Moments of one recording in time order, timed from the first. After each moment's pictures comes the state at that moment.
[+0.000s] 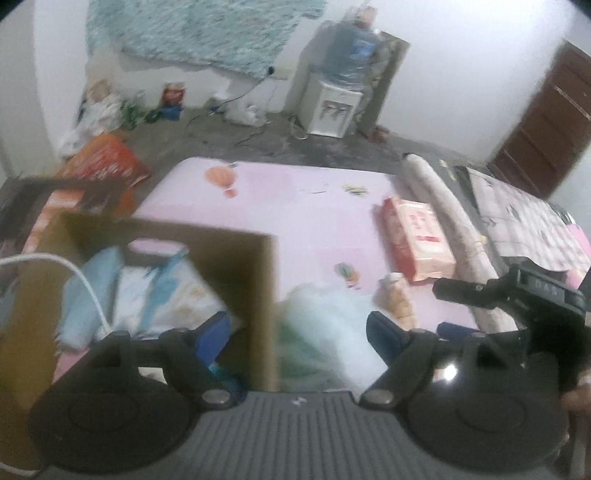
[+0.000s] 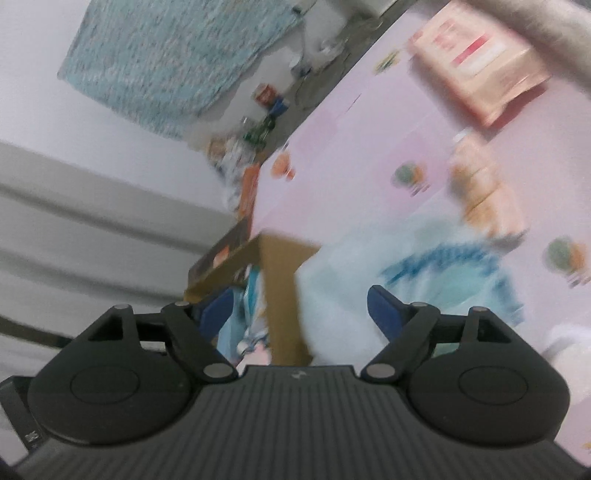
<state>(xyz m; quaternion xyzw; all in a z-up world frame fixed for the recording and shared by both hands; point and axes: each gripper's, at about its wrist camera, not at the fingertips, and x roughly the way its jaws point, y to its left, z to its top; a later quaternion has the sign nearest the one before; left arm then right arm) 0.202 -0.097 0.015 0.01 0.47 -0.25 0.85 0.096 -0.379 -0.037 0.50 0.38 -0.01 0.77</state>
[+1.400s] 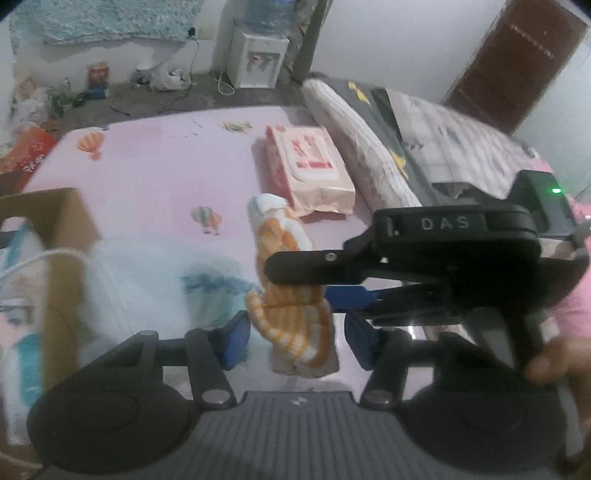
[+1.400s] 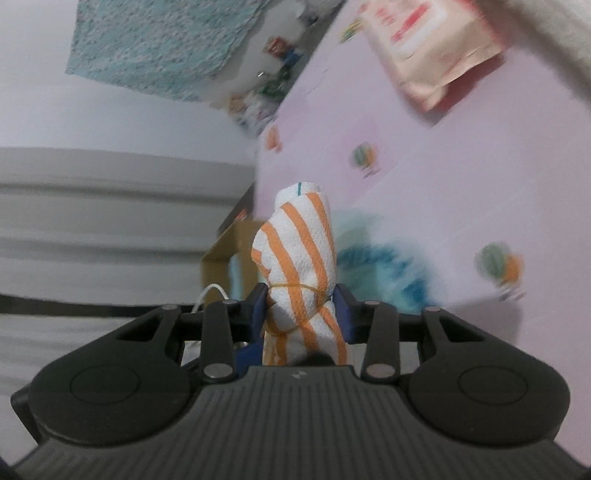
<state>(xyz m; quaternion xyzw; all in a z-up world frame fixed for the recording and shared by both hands) 0.123 -0.236 -0.016 0.05 0.51 -0.32 0.80 0.068 -0.480 -0.095 0.56 0.43 0.11 0.70</state>
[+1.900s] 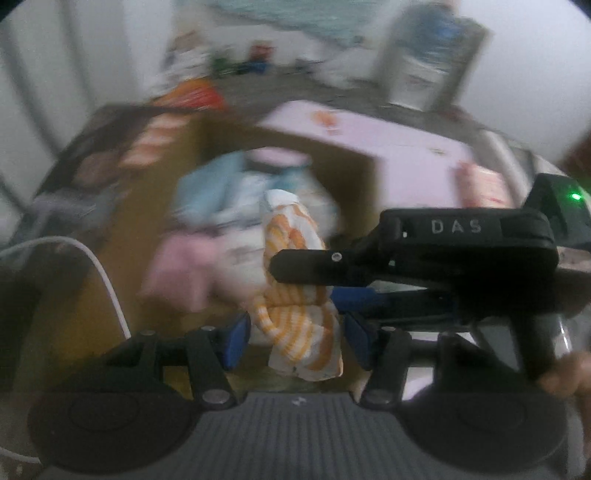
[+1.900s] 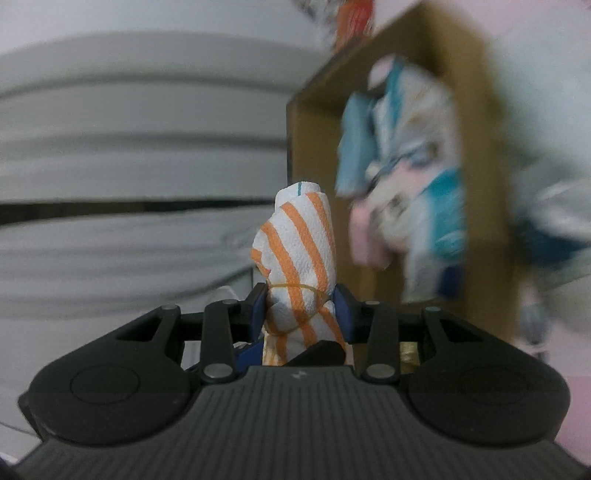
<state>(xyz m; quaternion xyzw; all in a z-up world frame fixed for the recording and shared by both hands) 0.125 0.027 0.020 0.00 0.54 -0.10 0.83 0.149 -0.194 -0.053 0.52 0.51 0.25 0.64</state>
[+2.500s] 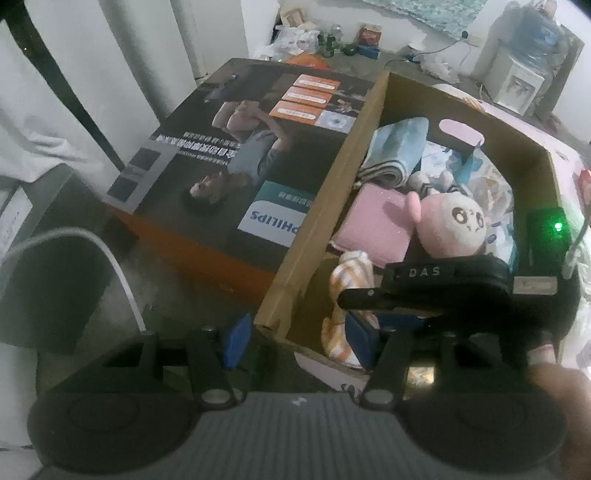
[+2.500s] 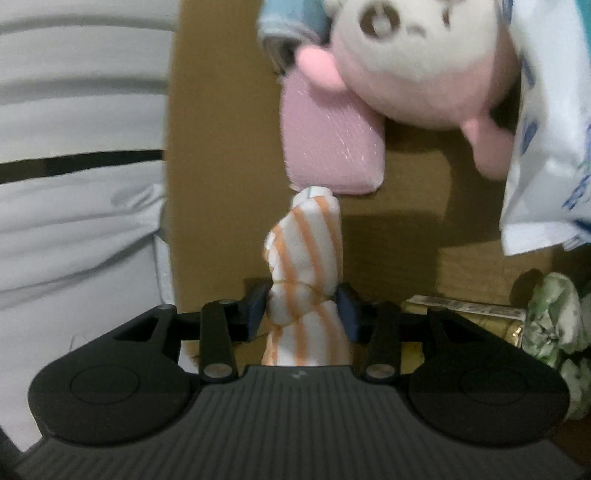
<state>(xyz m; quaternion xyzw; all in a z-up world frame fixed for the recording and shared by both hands) 0.117 0.173 -0.024 0.01 0.56 0.02 0.83 0.185 -0.004 -0.154 0.45 0.62 0.16 0.63</state>
